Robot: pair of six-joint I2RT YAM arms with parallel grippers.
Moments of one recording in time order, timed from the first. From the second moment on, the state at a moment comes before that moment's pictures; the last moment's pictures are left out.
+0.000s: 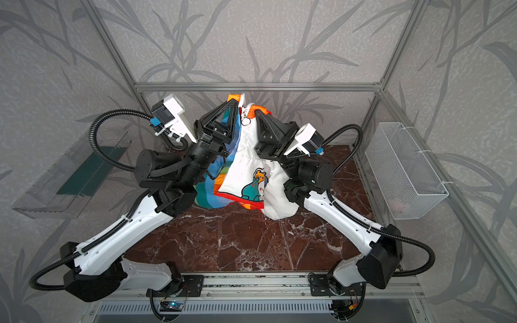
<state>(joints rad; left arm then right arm) -0.89 1.33 1.57 0.56 0.04 -0.37 0.75 1.44 1.38 1.21 -0.25 0.13</state>
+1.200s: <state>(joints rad) -0.90 1.33 1.57 0.56 0.02 -0.37 0.75 1.44 1.38 1.22 -0.25 0.14</state>
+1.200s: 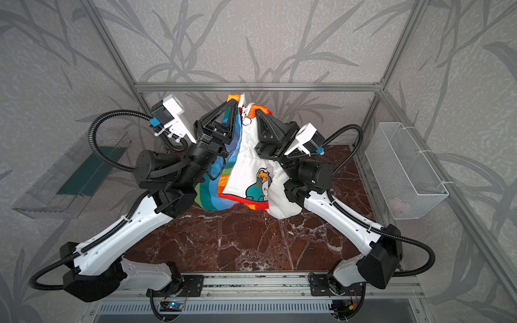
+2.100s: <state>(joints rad) -0.90 1.33 1.57 0.56 0.02 -0.38 0.75 1.44 1.38 1.22 -0.24 0.15</state>
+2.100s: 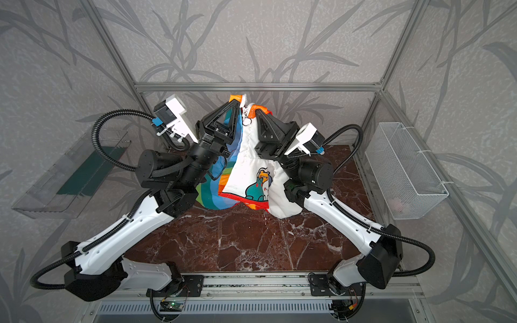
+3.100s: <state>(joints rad) -0.90 1.33 1.57 0.56 0.02 -0.38 0.75 1.44 1.38 1.22 -0.24 0.15</state>
